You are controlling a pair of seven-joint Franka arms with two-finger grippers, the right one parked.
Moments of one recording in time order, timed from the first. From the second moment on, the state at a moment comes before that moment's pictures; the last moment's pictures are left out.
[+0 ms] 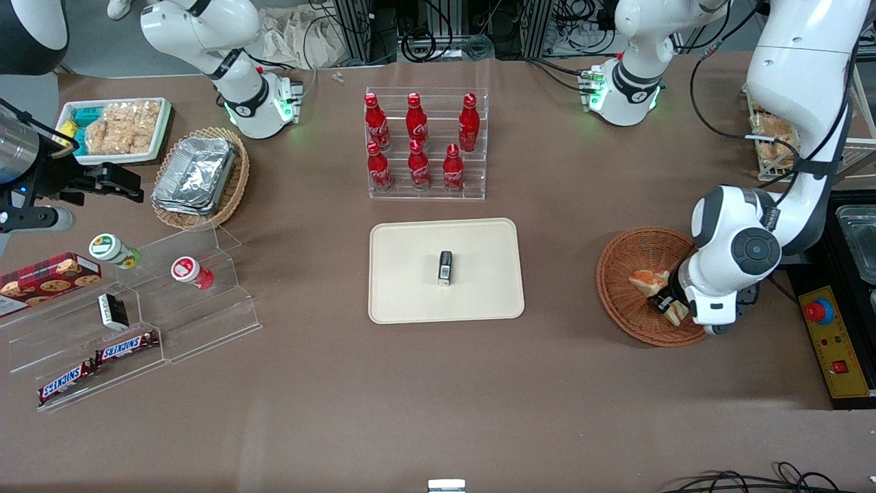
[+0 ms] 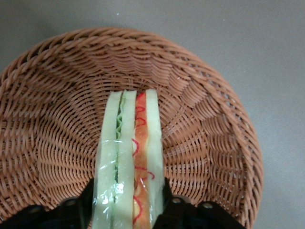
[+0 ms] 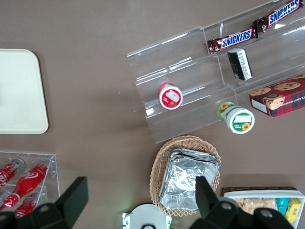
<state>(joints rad) 0.25 0.44 -0.32 -1.98 0.27 2.33 -1.01</state>
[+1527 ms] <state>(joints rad) 0.04 0.62 -0.74 -1.43 0.25 1.83 -1.01</state>
